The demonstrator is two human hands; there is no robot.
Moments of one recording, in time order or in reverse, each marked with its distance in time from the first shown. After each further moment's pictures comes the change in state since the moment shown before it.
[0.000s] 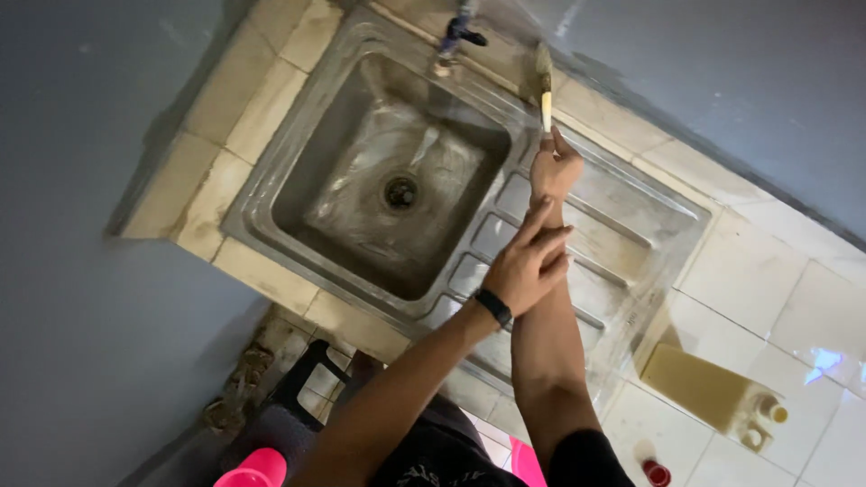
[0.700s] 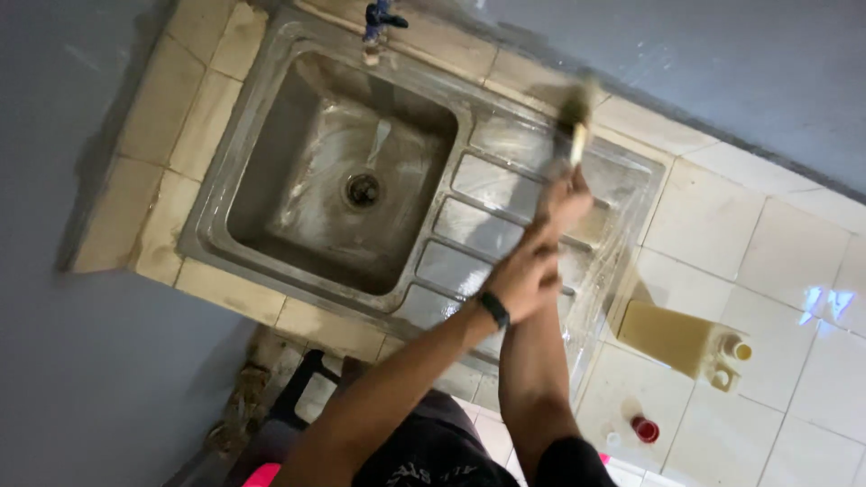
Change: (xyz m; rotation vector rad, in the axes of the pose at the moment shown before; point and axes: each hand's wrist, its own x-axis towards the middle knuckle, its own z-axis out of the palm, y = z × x) left_hand -0.046 0.005 0.076 -0.016 -0.327 0.009; right_hand -0.034 0.060 -0.096 -0.069 0.328 0.310
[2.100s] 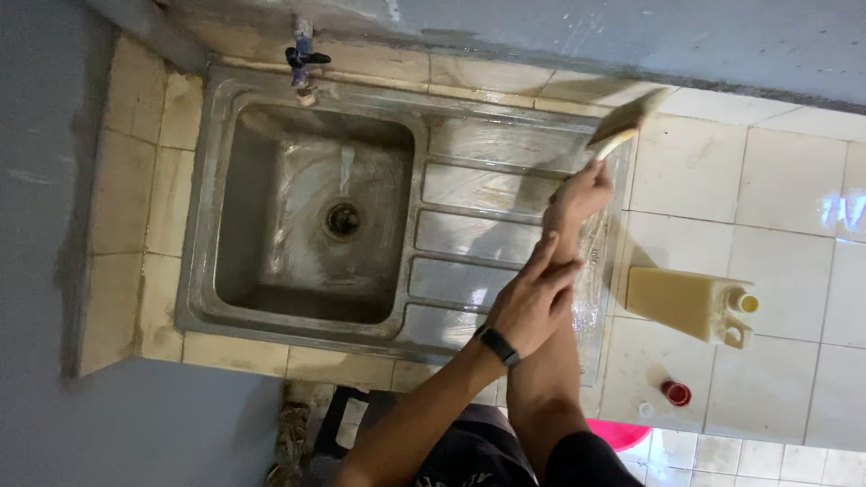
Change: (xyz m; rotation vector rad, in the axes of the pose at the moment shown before) left_hand 0.001 0.068 -0.020 0.022 -0.176 0.026; right_hand 0.092 0.093 0.014 0.383 0.394 0.286
